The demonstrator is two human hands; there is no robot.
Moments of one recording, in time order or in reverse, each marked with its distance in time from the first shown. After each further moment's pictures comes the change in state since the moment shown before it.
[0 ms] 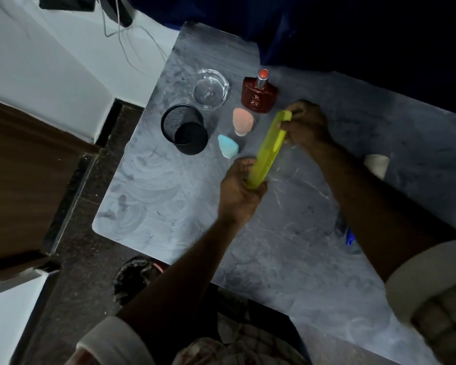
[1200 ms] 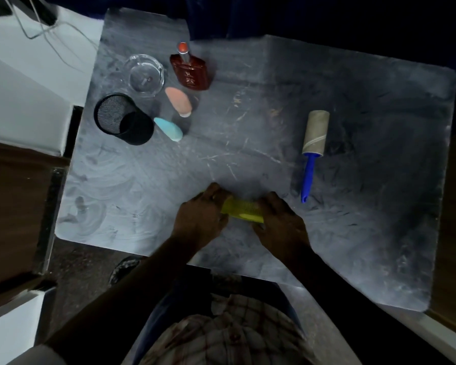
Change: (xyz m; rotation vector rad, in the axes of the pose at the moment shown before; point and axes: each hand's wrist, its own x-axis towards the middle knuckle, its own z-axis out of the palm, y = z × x) left_hand -0.079 -0.009 -0.011 1.073 -0.483 0.444; right_hand -0.252 0.151 -0.012 -0.793 0.016 -0.276
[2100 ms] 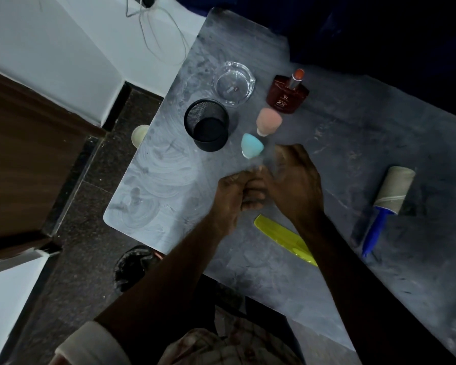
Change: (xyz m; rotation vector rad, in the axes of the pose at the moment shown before) left_hand 0.047 -0.079 -0.041 -1.832 0.115 -0.676; right_hand 0.163 -0.128 -0.042 0.223 0.226 -0.117
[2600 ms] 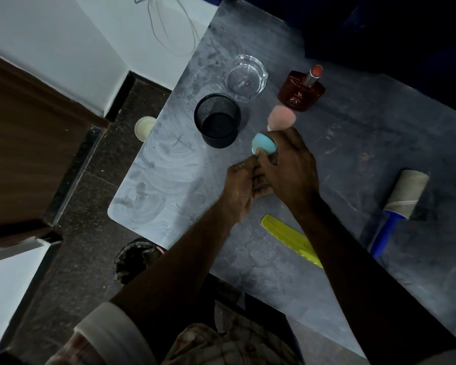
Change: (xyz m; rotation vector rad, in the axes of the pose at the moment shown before) left_hand 0.006 0.022 0.013 -0.151 0.041 -0.046; right_hand 0.028 -0.019 0.015 0.053 -0.040 -0.069
